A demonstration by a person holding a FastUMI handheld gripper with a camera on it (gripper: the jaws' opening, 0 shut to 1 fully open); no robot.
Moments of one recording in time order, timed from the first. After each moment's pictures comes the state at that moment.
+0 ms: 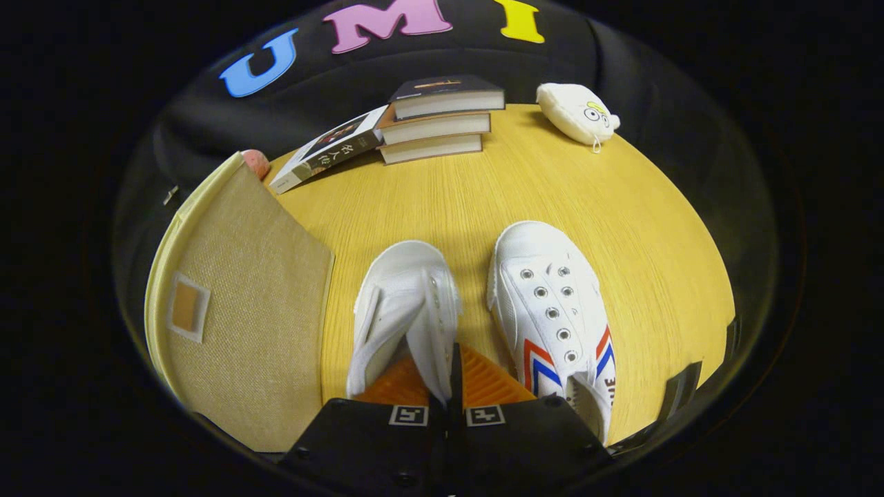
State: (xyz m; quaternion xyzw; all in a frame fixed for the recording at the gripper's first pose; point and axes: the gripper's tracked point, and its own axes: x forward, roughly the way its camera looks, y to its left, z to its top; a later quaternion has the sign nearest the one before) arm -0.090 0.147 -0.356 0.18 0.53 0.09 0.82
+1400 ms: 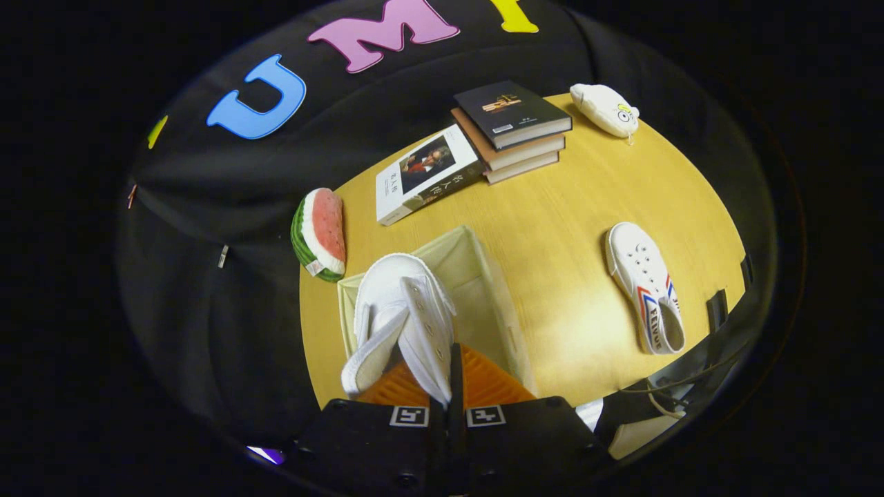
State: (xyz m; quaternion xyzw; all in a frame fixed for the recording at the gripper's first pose) arm -0.079 0.296 -0.153 0.29 0.59 0.10 0.74
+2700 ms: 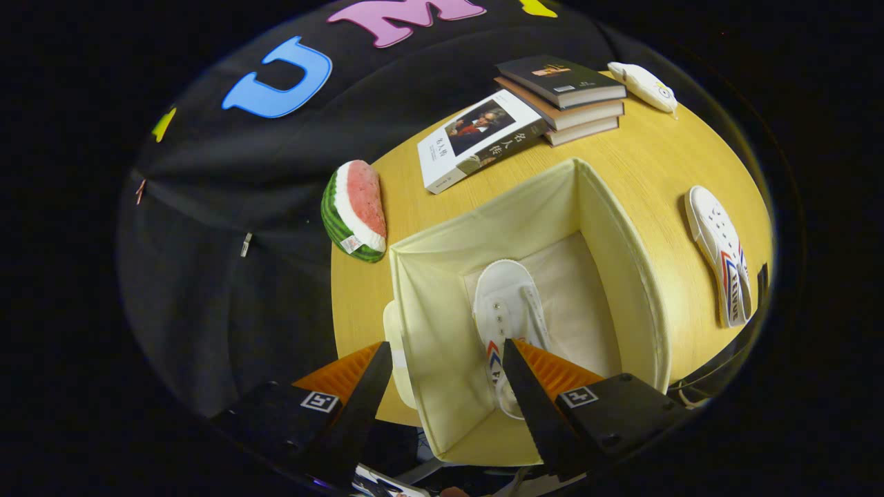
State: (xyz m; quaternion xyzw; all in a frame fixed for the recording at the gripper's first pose) arm -0.083 0.382 -0.140 0.32 0.56 0.17 0.74
